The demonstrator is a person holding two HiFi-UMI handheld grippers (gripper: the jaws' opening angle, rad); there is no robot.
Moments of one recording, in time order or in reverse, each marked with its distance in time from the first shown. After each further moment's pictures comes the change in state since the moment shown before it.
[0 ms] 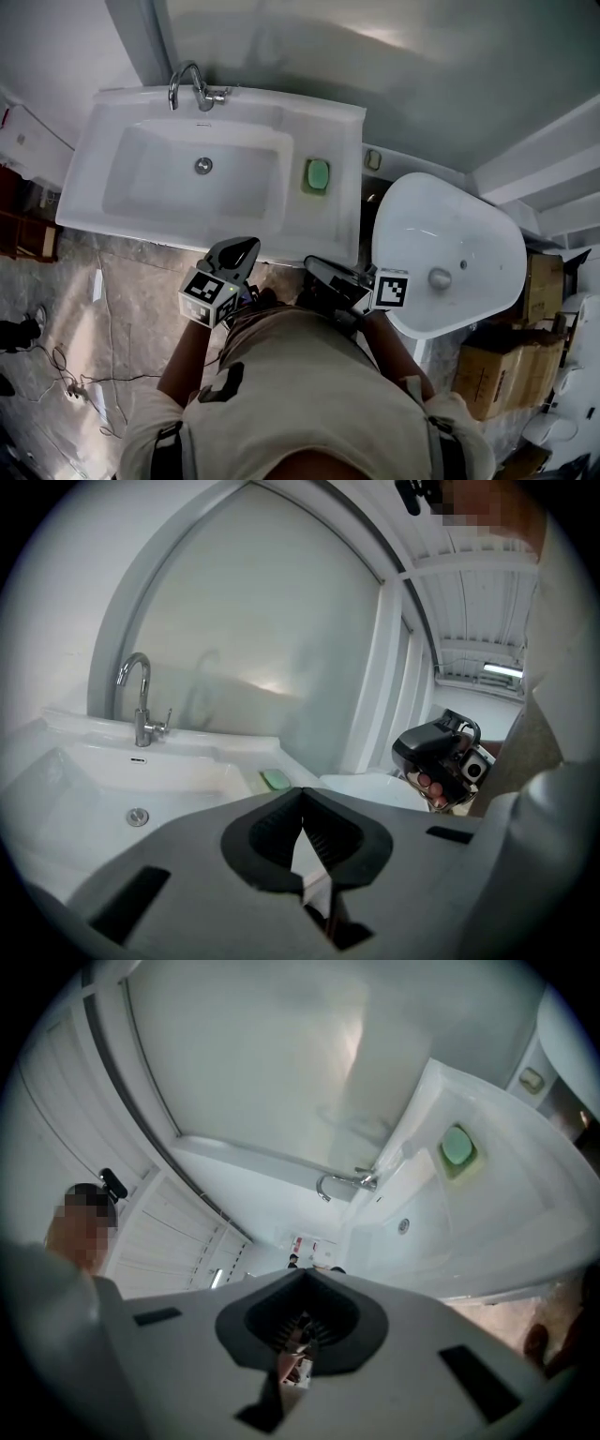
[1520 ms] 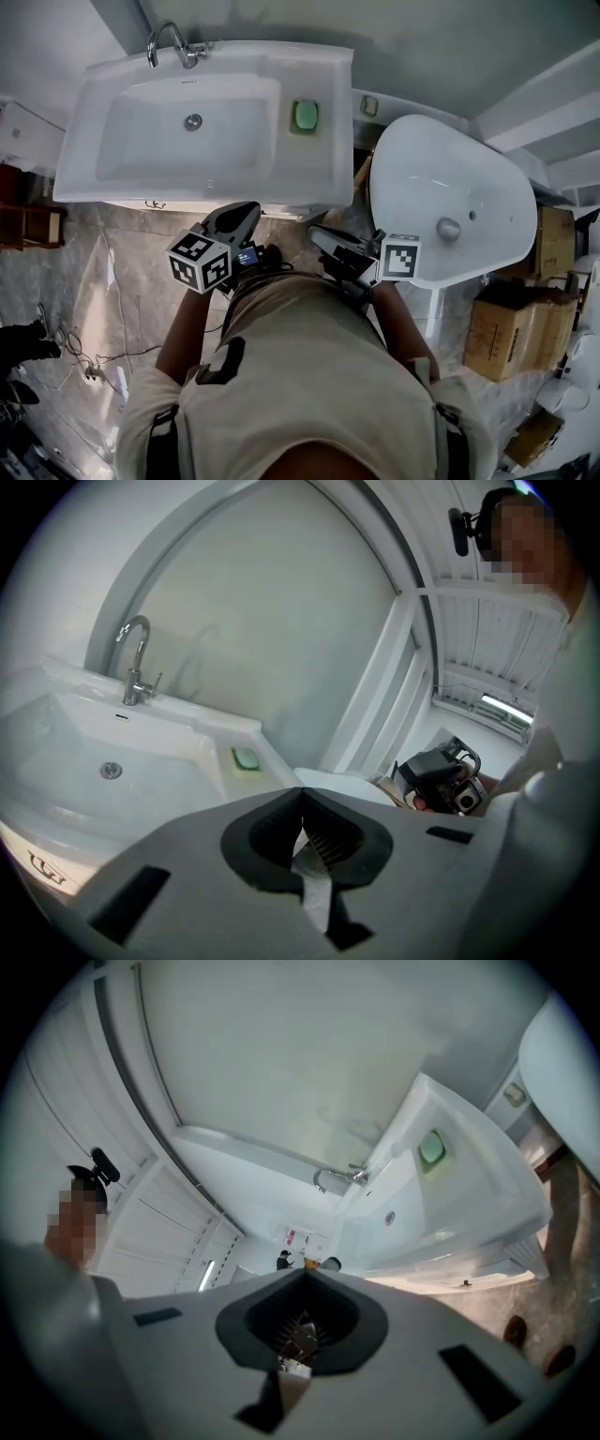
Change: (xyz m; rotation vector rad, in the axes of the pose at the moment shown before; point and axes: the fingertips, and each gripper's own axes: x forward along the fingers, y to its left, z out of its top) left arm -0.009 -0.046 -0.036 -0.155 0.049 -0.084; right arm -0.050 0.009 -0.048 -0.013 0.010 -0.077
